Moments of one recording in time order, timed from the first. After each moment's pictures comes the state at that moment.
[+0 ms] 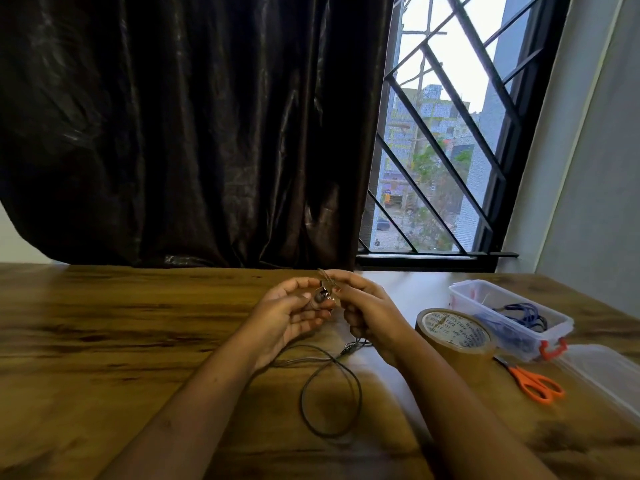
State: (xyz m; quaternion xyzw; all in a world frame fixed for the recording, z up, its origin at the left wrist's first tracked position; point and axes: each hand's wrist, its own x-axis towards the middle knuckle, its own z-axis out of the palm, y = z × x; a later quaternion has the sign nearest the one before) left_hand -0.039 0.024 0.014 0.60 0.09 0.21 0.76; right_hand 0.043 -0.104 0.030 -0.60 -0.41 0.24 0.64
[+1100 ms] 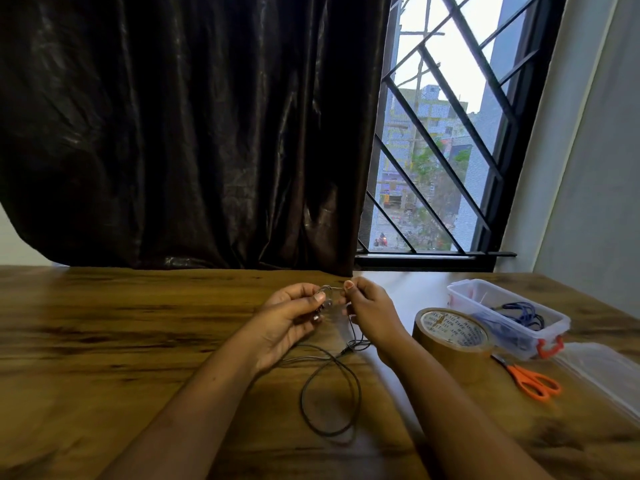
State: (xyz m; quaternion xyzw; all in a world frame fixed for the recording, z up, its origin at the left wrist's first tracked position) left_hand -0.041 0.019 0.017 0.58 0.06 0.19 0.79; right_hand 0.071 -0.084 0.002 -0.70 -0.34 0.08 0.62
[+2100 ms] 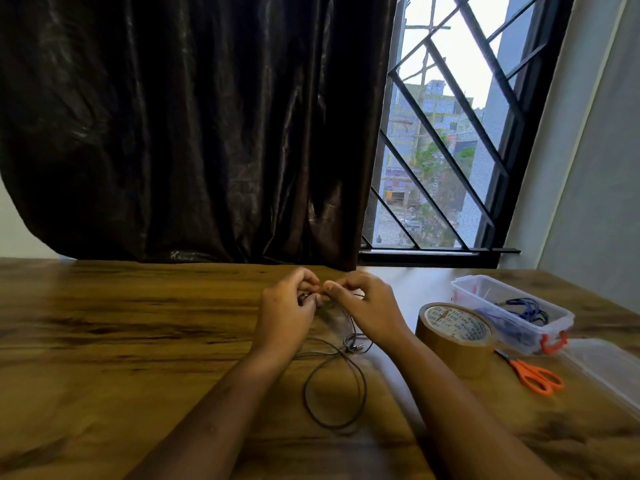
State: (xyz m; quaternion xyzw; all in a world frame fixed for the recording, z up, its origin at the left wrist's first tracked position) left_hand -0.033 0.018 -0.003 0.81 0.14 0.45 0.34; right_hand 0.074 -0.082 -0.001 -0.74 -0.45 -0.09 0.50
